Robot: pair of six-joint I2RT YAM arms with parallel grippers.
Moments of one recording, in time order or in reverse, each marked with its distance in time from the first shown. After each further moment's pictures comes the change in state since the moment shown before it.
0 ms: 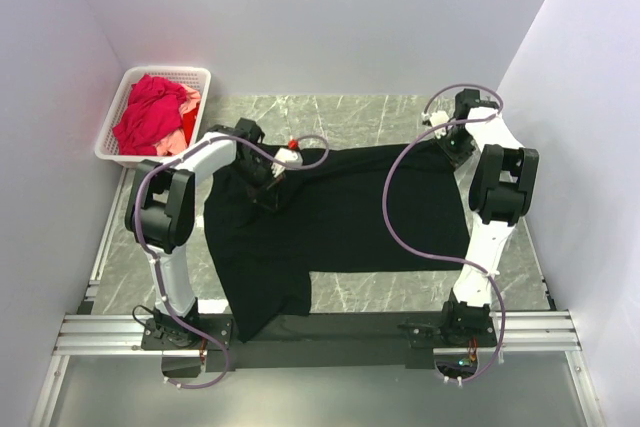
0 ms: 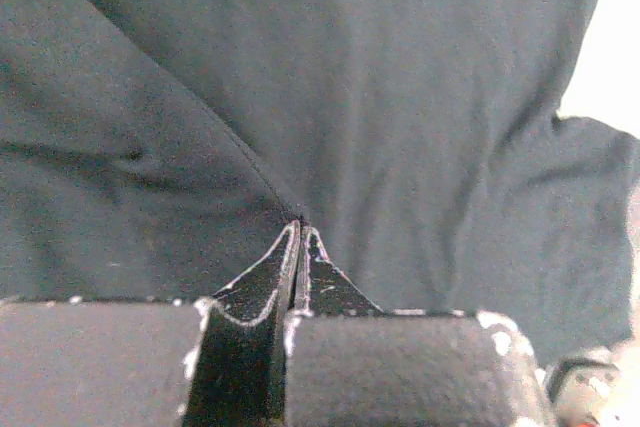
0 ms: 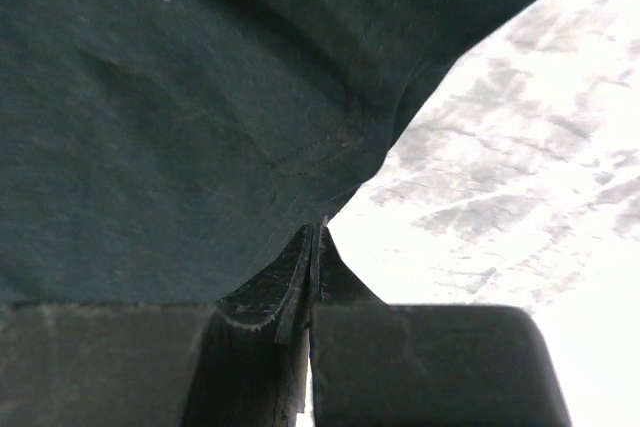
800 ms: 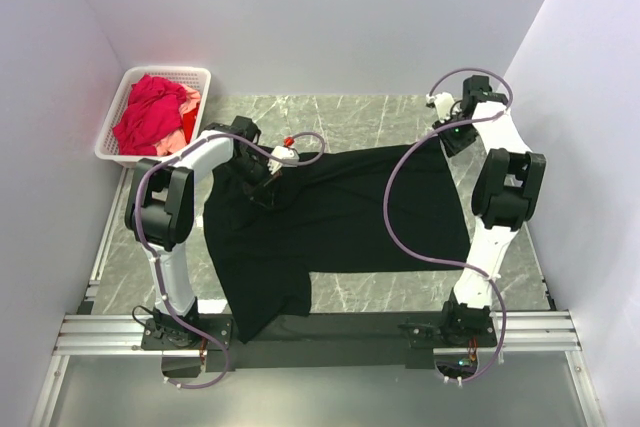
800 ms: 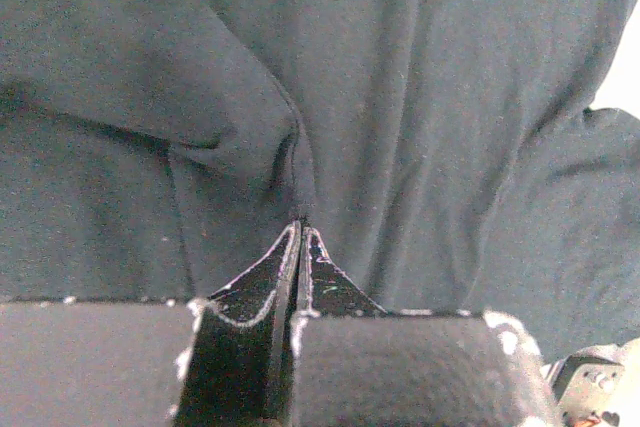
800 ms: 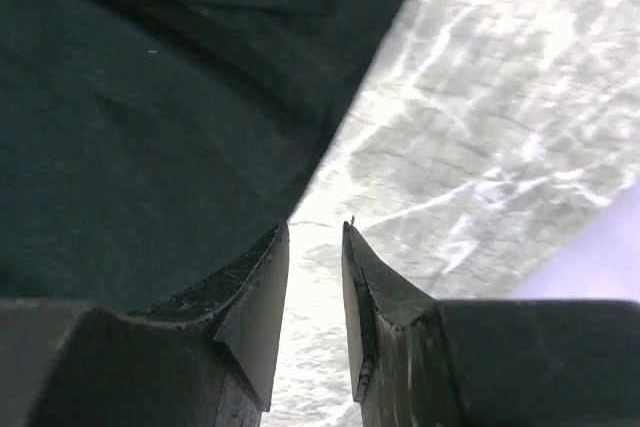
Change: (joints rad) left arm 0.019 0.019 -0.006 -0.009 -0.039 -0.003; right arm -0.005 -0.072 0.021 0.069 -0.079 -0.003
